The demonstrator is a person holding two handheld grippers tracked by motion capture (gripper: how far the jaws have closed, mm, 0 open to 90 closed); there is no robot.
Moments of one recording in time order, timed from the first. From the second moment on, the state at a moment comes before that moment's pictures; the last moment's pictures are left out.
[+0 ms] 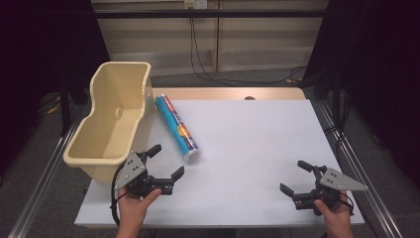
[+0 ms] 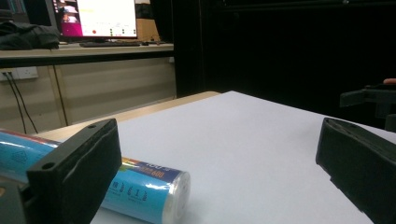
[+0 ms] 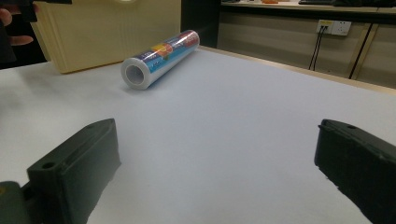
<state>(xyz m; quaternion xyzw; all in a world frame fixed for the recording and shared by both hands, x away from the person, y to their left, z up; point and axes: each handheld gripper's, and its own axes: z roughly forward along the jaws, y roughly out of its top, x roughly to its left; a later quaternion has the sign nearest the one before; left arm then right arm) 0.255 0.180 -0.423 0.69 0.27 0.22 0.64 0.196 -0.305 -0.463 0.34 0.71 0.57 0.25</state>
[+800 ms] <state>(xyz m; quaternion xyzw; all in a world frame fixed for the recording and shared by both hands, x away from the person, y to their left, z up) 0.313 0.147 -0.432 0.73 0.33 0.20 0.57 0.196 -0.305 -0.462 0.34 0.70 0.57 0.25</state>
